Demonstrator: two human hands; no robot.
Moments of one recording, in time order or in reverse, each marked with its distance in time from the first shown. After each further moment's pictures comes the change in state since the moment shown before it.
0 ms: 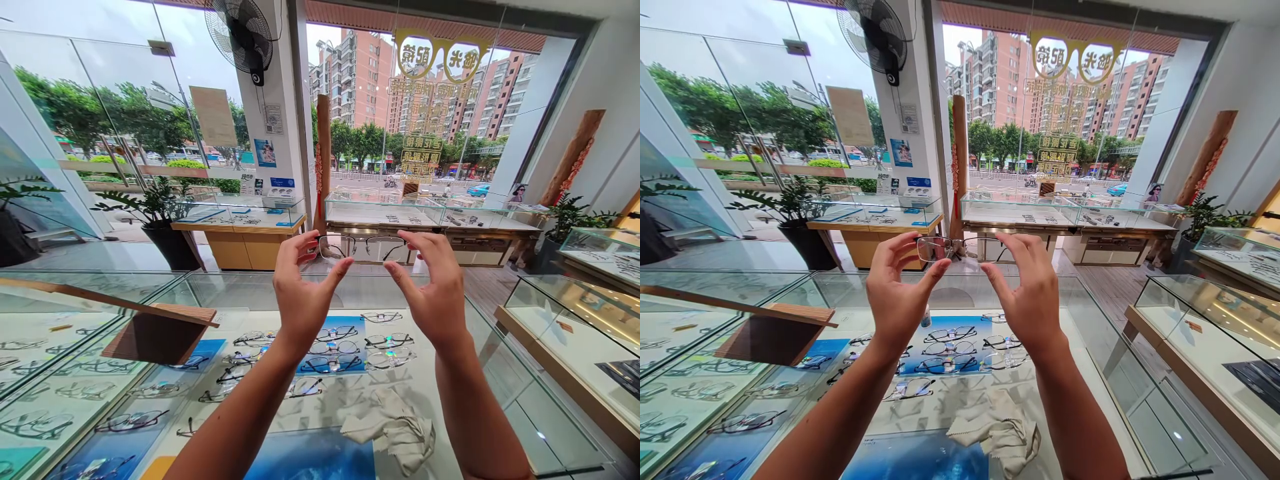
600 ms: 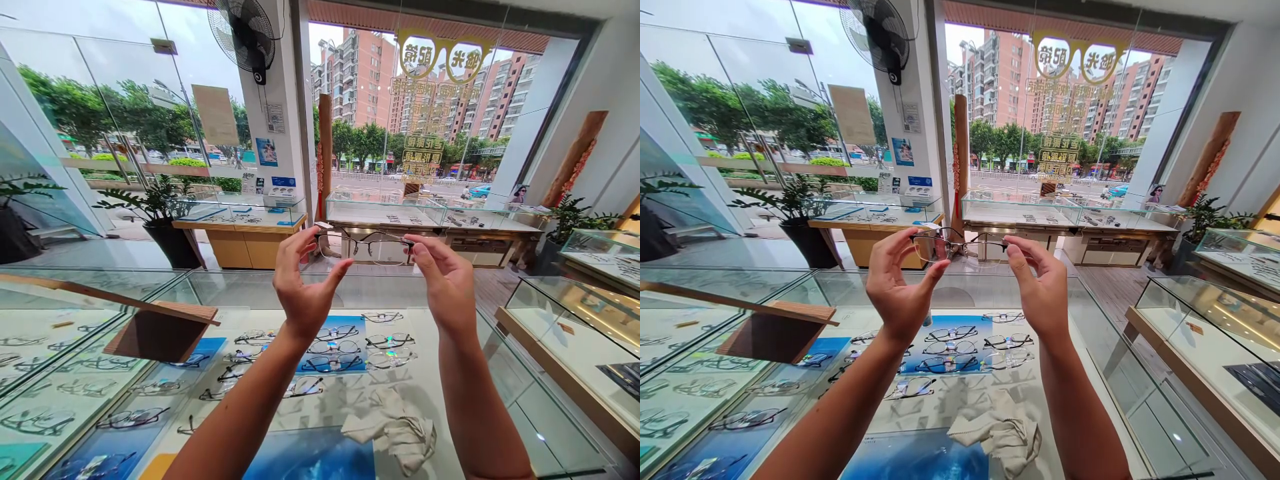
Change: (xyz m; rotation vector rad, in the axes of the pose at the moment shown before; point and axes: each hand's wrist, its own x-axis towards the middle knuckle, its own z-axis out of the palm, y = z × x) left_hand 0.001 -0.016 0.004 0.012 0.084 0.211; right_hand 0.003 0.017 0.005 0.436 0.054 0.348
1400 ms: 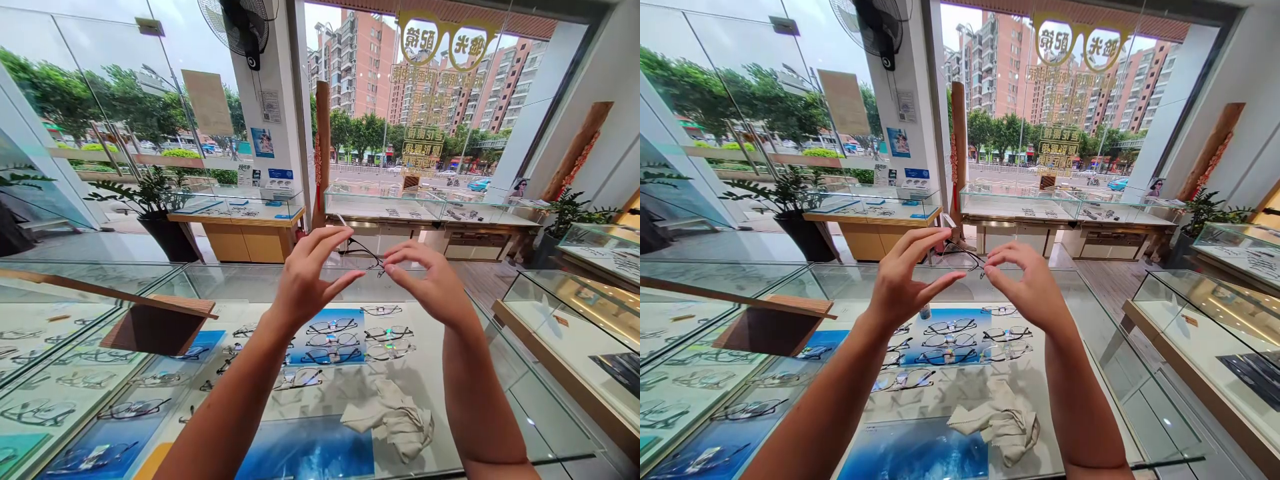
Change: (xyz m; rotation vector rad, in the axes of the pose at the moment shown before) left_hand 0.021 0.001 -0.016 0.069 -0.480 0.204; right_hand 0.007 0.000 -0.011 -0.231 -0.464 -0.085
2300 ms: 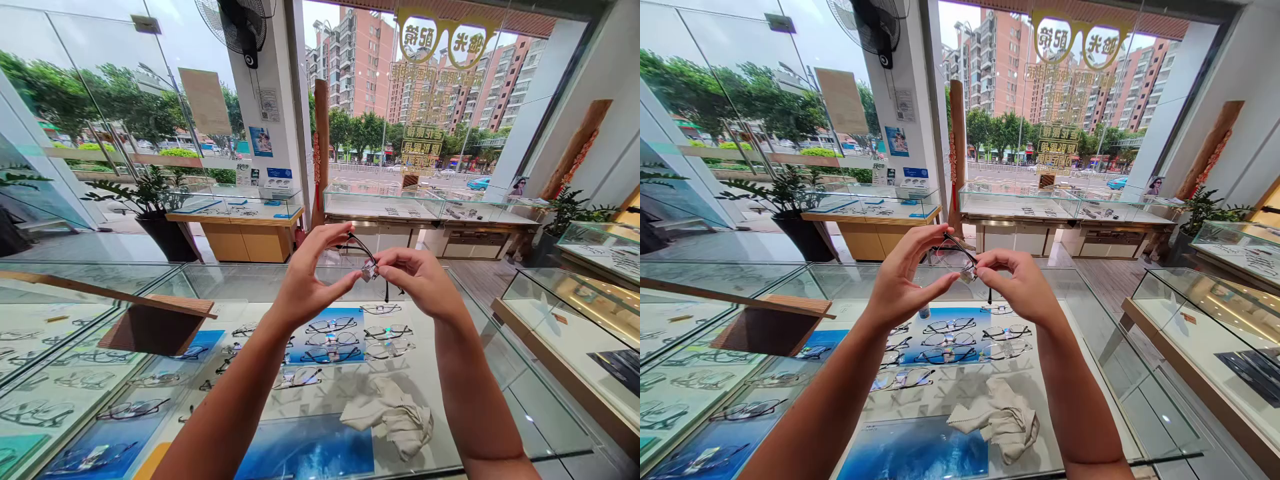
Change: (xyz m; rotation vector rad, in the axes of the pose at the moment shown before) left_hand 0.000 0.001 0.005 -0.374 -0.059 -0.069; right_hand 0.004 0.009 0.013 0.379 -0.115 0.113
